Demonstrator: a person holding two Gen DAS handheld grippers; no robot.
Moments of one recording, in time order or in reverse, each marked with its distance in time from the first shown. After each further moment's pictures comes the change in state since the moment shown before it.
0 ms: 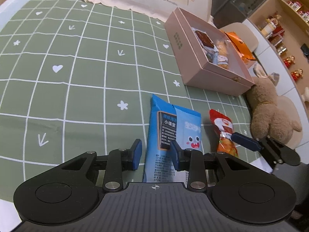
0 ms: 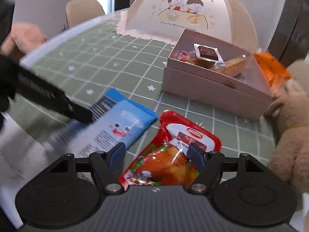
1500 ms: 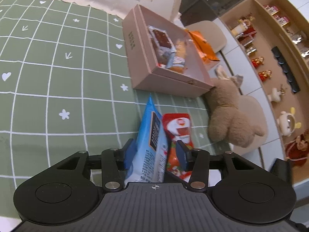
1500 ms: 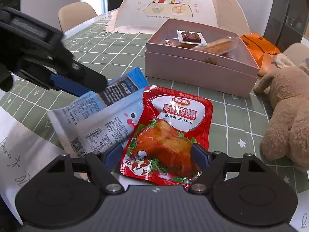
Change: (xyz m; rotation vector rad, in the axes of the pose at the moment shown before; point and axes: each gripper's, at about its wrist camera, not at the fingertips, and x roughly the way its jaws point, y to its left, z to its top) left arm 0.004 -0.034 0.020 -0.014 0.041 -0.239; right arm -0.006 -0.037 -0.027 0.117 0.014 0.057
